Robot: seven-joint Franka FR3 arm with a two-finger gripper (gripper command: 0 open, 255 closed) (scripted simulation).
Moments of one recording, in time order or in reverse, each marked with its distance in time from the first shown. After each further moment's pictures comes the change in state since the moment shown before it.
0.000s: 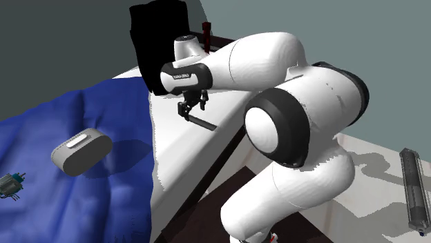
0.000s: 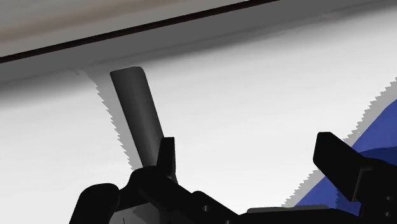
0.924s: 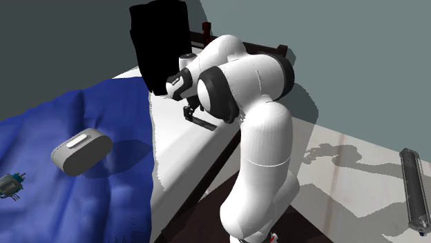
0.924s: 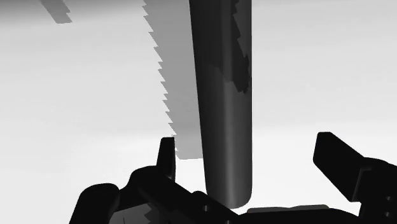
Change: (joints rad) arm -0.036 0.473 -0.070 0.236 0.046 0.234 -0.244
